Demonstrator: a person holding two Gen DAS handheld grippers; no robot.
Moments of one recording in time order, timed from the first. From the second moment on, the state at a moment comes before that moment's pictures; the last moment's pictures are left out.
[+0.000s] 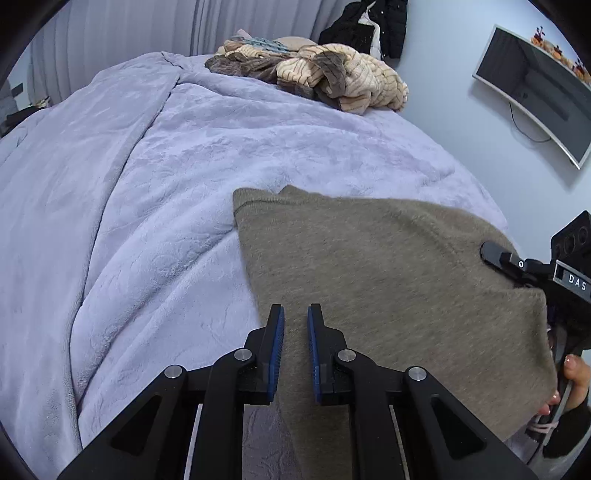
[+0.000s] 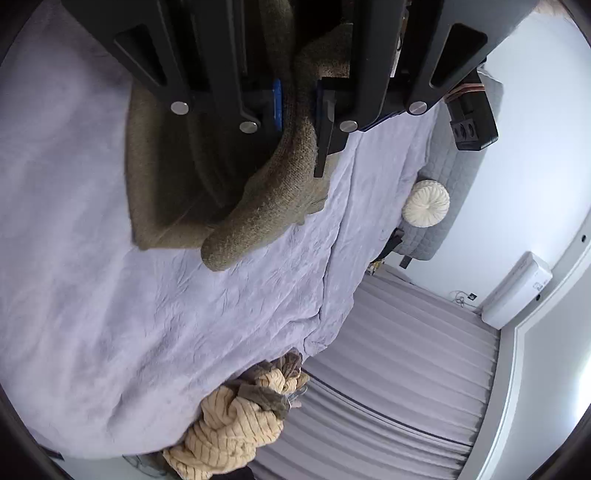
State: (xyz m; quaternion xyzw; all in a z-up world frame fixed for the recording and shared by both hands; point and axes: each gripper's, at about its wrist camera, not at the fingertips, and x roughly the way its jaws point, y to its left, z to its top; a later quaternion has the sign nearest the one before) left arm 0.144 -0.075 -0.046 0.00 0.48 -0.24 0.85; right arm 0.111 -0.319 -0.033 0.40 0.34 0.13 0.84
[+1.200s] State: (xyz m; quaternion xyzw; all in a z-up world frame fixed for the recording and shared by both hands) left arm 0.047 -0.058 -0.083 0.05 0.55 -0.35 0.75; right arm -0.046 -0.302 -0.084 0.32 0.46 0.05 0.83
